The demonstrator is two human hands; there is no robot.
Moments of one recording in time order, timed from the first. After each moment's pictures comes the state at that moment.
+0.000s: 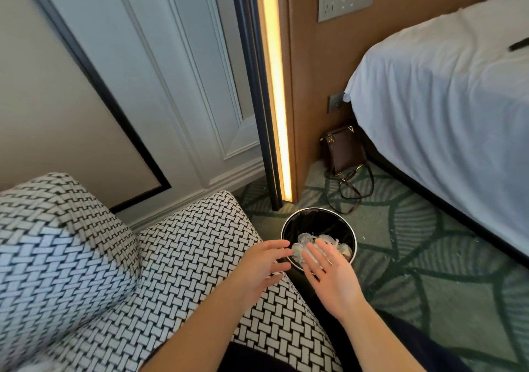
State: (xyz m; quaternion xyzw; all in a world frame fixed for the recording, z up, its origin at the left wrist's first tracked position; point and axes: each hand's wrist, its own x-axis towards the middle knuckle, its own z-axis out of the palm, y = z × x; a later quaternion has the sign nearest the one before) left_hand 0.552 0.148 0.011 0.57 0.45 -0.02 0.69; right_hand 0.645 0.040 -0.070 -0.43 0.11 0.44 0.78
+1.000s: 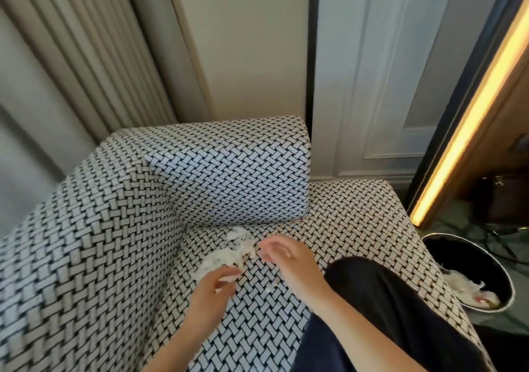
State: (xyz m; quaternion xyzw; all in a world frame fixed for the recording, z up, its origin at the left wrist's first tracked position) left_hand 0.163 0.152 0.000 0.63 0.61 0.22 0.43; right_hand 0.334 0.137 0.026 -0.57 -0.54 0.44 0.43
